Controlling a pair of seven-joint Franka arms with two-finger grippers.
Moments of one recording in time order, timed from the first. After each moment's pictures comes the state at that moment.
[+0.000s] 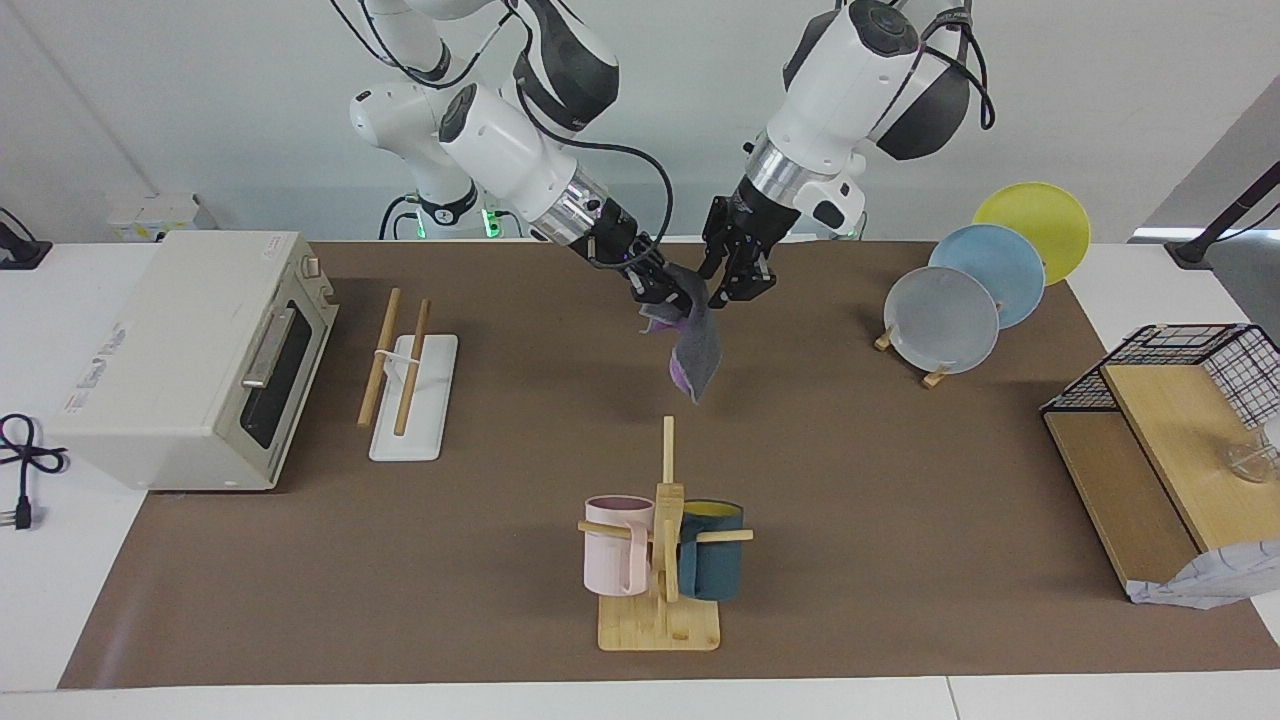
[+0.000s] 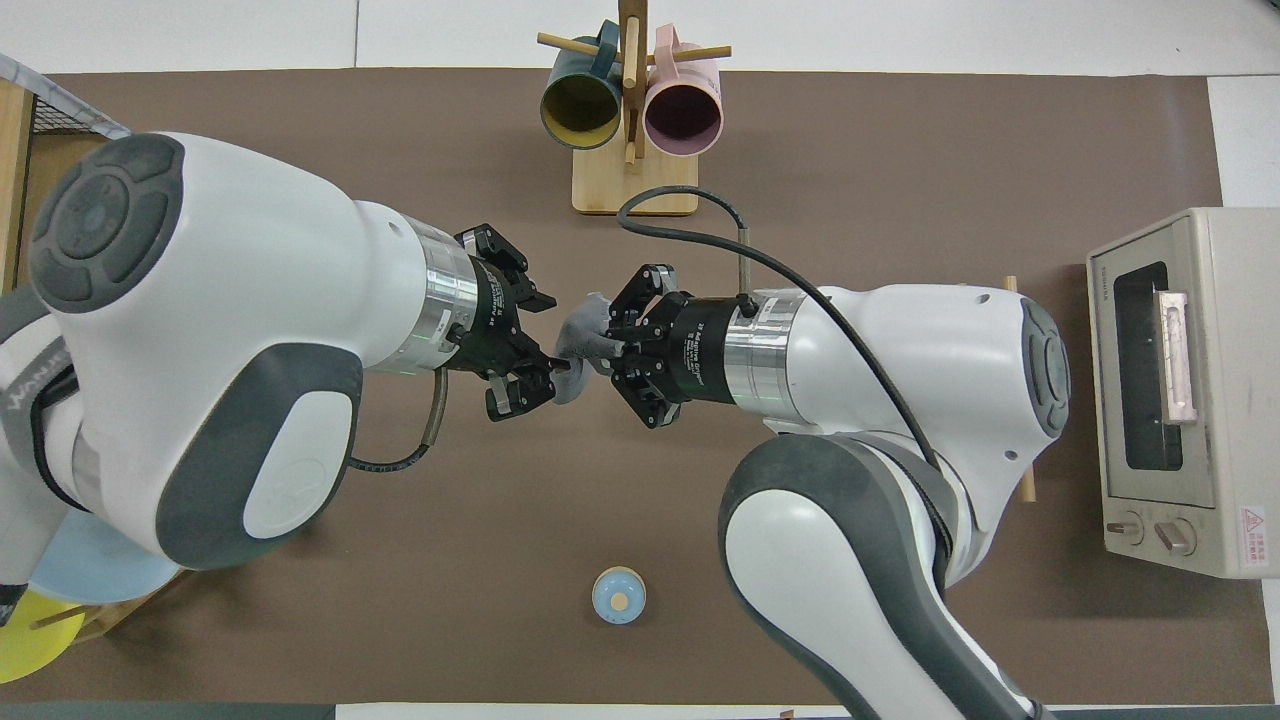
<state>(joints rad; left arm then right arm) -0.18 0.05 -0.38 -1.68 -0.28 1.90 -2.17 0.61 0.04 -0.06 -1.95 0.89 2.40 1.44</state>
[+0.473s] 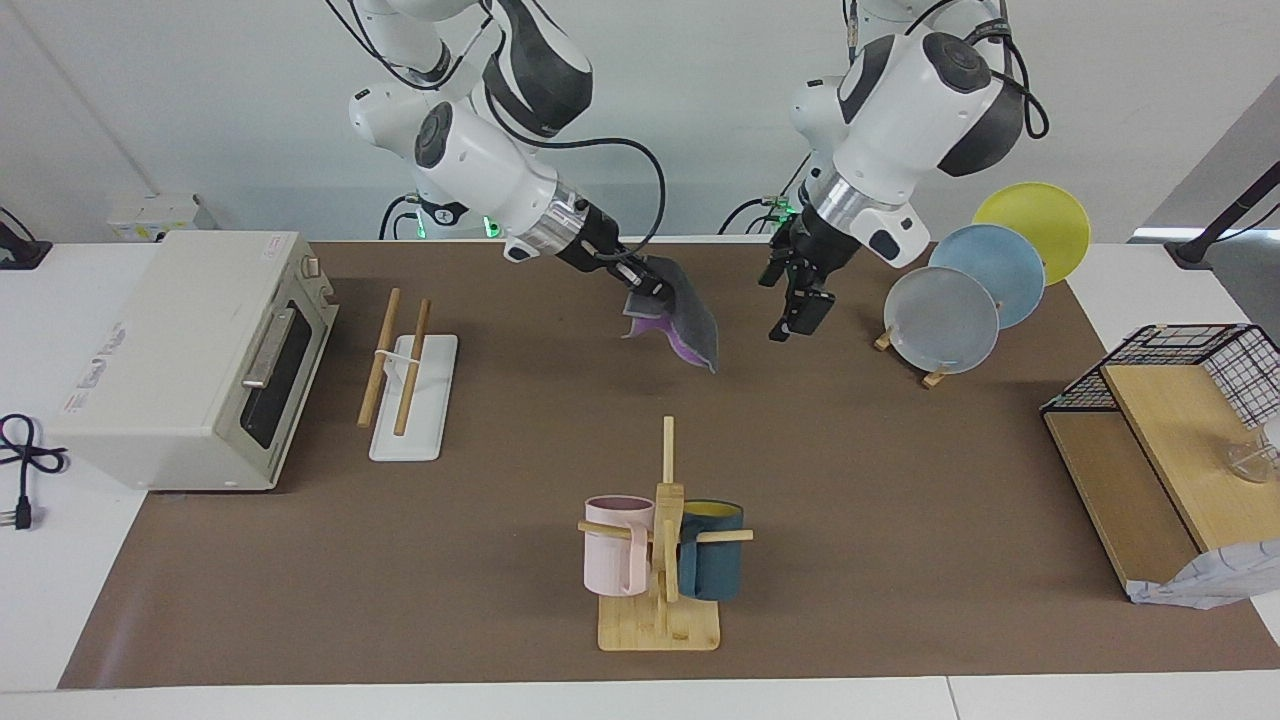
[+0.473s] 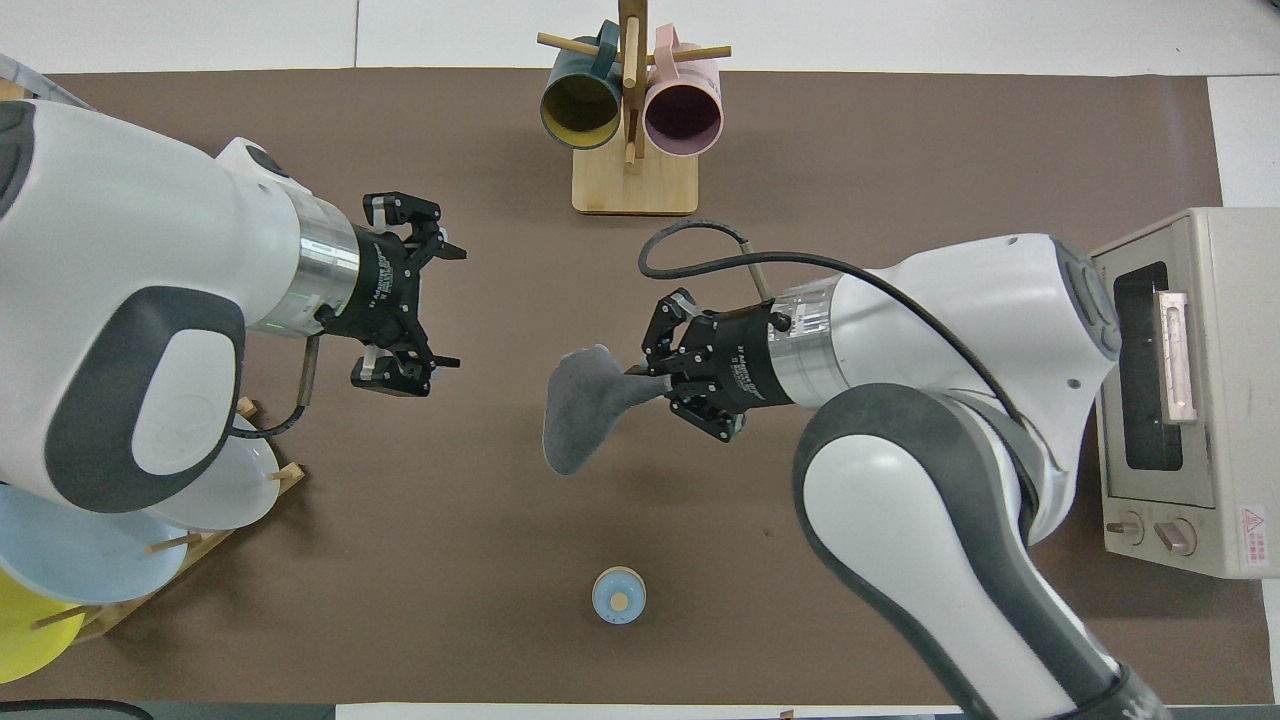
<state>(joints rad) -0.03 0.03 -0.36 -1.75 -0.28 1.90 -1.71 0.49 0.02 -0.07 -1.93 0.76 2.07 1.03</state>
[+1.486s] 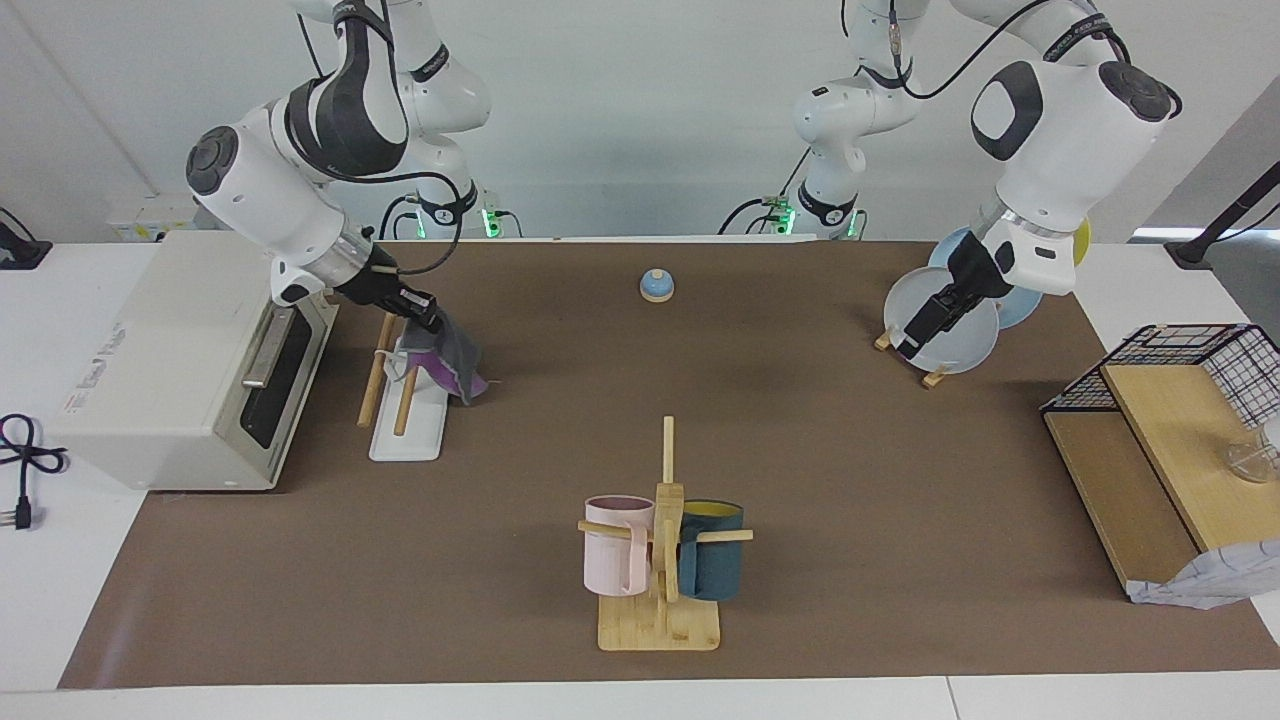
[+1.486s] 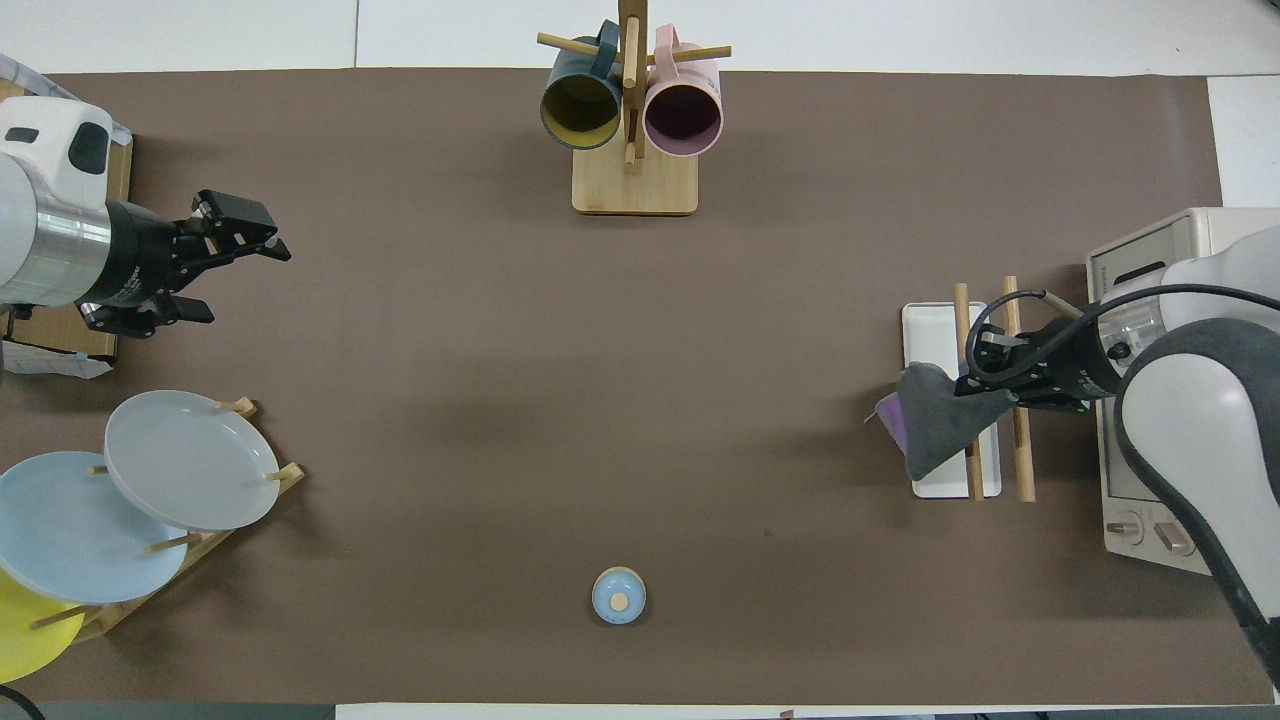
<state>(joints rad) 0.23 0.01 -0.35 -1.79 -0.17 1.88 -0.54 0.08 -0.07 -0.09 -2.06 0.30 1.85 0.31</state>
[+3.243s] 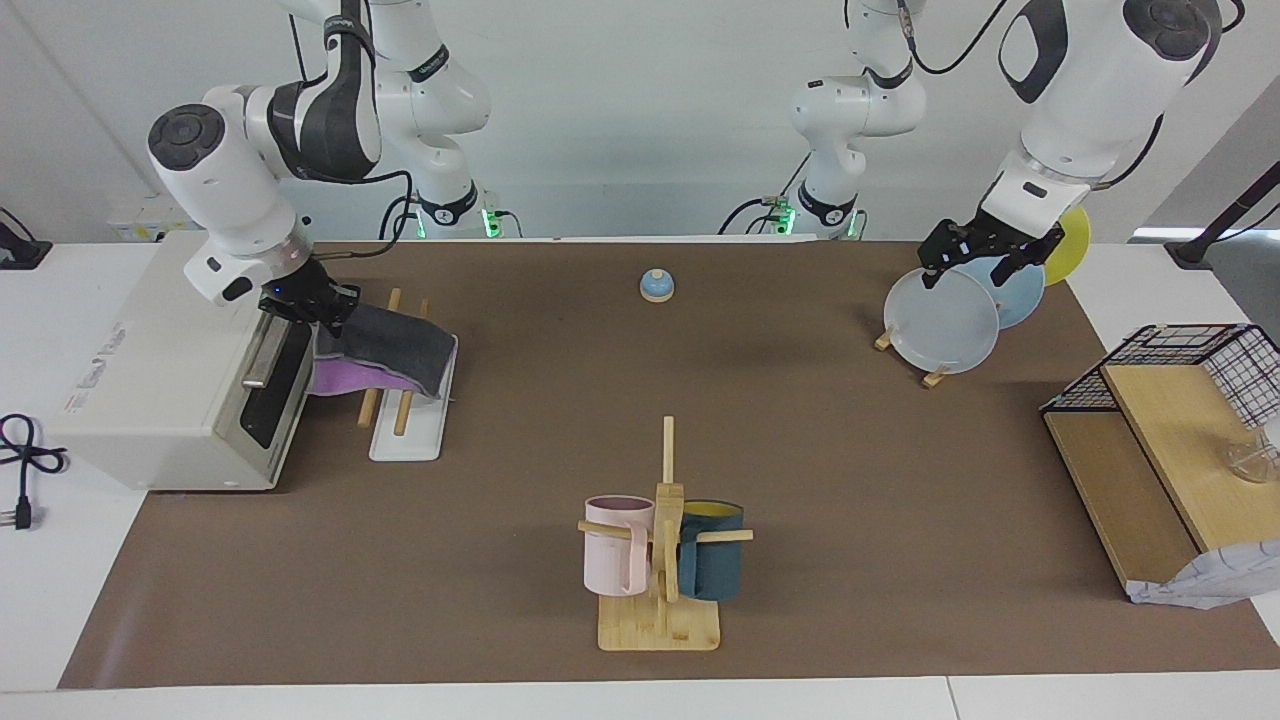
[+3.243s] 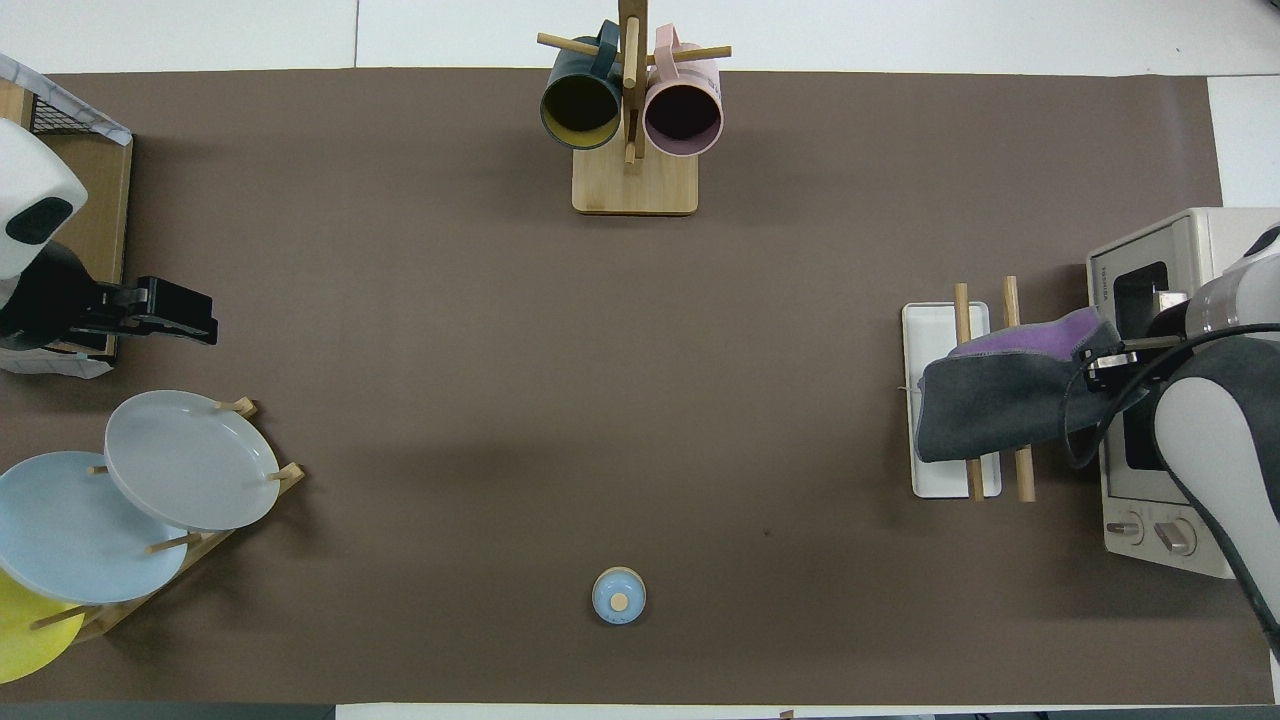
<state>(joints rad) -0.05 -0.04 -0.07 -1.68 -0.03 1.58 -0.08 -0.01 -0.07 -0.08 -2.04 -0.03 1.86 -0.12</state>
